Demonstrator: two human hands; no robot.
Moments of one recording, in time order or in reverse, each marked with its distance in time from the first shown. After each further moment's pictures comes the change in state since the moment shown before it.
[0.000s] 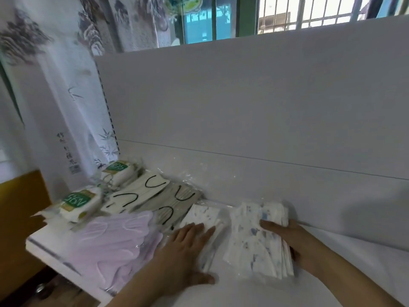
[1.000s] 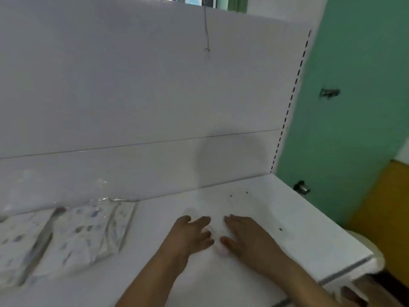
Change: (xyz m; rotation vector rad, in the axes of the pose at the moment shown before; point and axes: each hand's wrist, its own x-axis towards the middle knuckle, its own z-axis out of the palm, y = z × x) left_hand 0.096 0.297 -0.010 -1.645 -0.520 -0.307; right_hand -0.179 0.080 -0.151 -1.240 0.587 0.011
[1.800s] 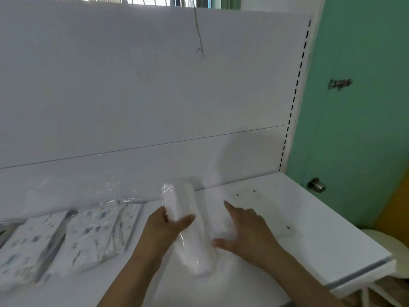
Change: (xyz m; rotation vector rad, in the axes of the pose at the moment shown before) left_hand -0.004 0.003 -0.032 0.353 0.220 0.406; right_hand 0.012 0.000 -0.008 0.033 0.046 0.061
